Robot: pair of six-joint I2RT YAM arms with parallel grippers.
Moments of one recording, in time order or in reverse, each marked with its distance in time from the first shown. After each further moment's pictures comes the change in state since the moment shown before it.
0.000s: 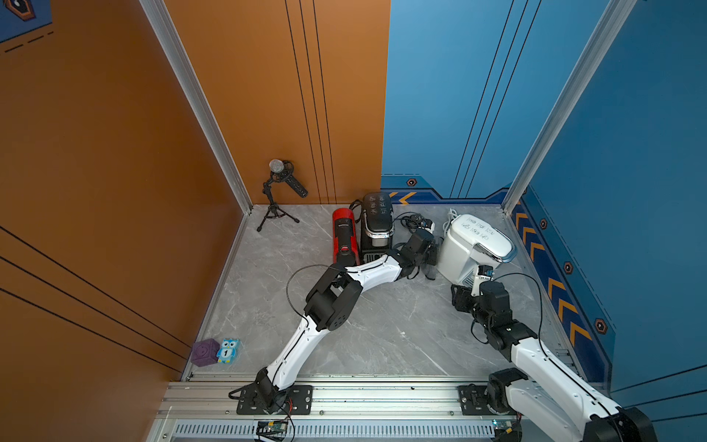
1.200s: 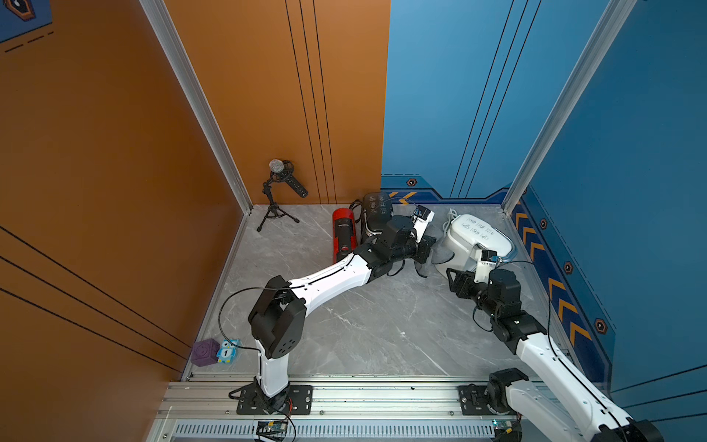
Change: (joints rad) left arm 0.017 -0.556 -0.363 -0.023 0.202 0.220; right arm -0.031 -0.025 0.196 -0.019 -0.211 0.000
